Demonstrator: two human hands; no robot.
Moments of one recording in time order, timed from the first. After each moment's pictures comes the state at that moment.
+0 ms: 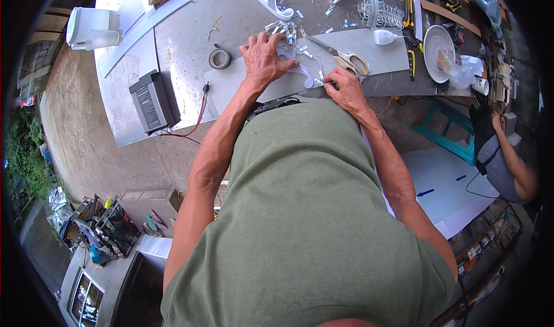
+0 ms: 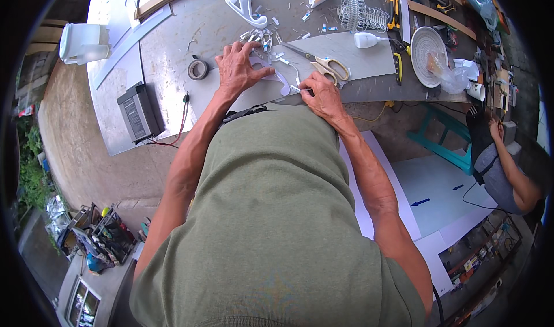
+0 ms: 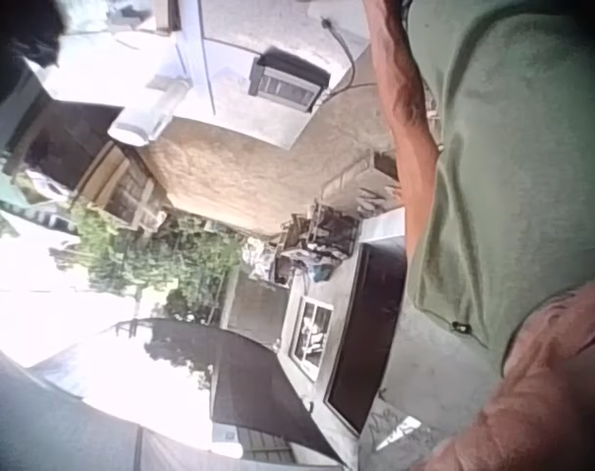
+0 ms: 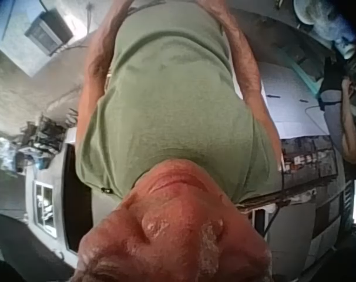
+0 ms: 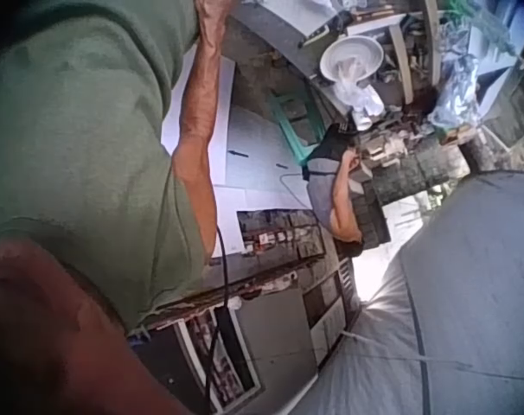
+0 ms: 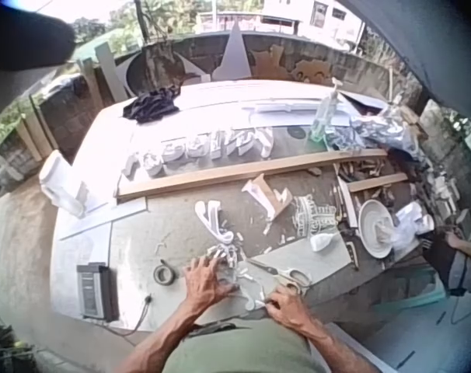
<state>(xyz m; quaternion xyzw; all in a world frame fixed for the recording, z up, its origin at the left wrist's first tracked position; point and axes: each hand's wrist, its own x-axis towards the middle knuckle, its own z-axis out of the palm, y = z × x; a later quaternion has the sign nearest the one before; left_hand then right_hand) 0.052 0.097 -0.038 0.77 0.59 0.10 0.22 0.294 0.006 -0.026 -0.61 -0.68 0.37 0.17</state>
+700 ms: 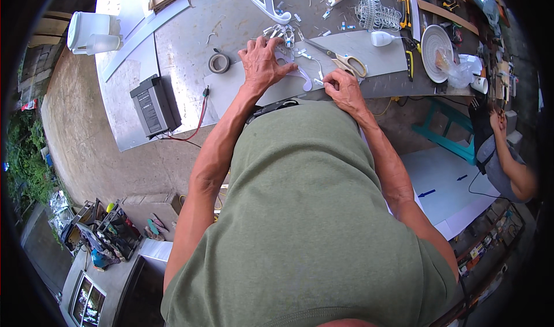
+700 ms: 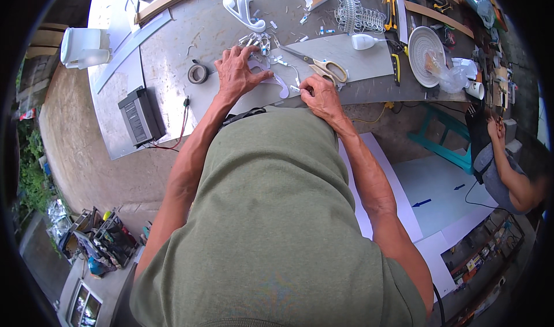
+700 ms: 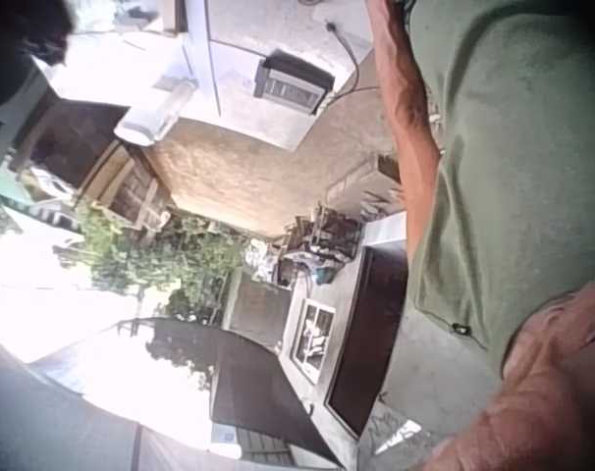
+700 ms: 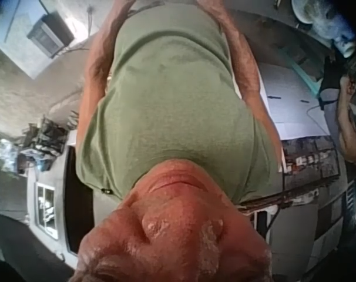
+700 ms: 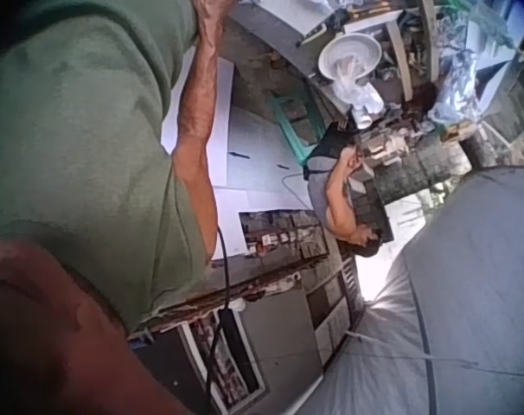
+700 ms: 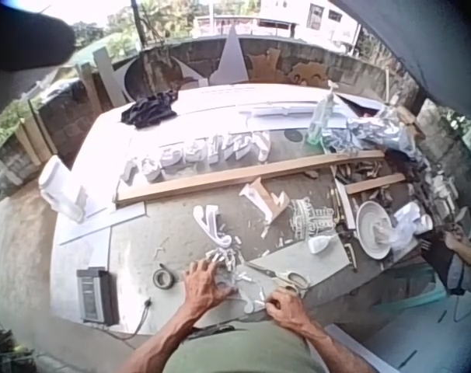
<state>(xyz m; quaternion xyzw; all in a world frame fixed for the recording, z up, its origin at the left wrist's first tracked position) 0.050 0.095 -0.038 0.77 0.59 0.12 0.22 0.293 0.008 -0.030 -0.63 -0.63 0.40 0.22</state>
